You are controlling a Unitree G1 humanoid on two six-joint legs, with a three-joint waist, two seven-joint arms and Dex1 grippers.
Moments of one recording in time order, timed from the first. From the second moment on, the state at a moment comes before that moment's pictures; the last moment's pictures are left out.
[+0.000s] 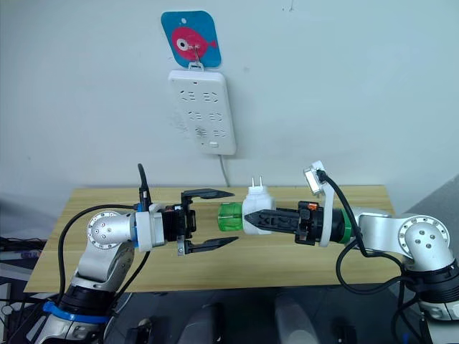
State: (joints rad) left arm -0.27 0.55 -0.09 -0.16 -0.40 -0.32 -1.19; right arm -0.41 -0.77 0.06 -0.33 1.90 1.07 0.15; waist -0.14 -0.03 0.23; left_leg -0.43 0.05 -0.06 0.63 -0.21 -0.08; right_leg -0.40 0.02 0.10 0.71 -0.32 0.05
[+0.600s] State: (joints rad) left arm -0.38 0.64 -0.16 -0.25 -0.59 0.16 -1.19; right arm -0.40 -0.77 0.07 -0.33 1.89 1.06 0.14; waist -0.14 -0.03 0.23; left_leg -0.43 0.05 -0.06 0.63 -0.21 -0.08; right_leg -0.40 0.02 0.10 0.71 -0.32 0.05
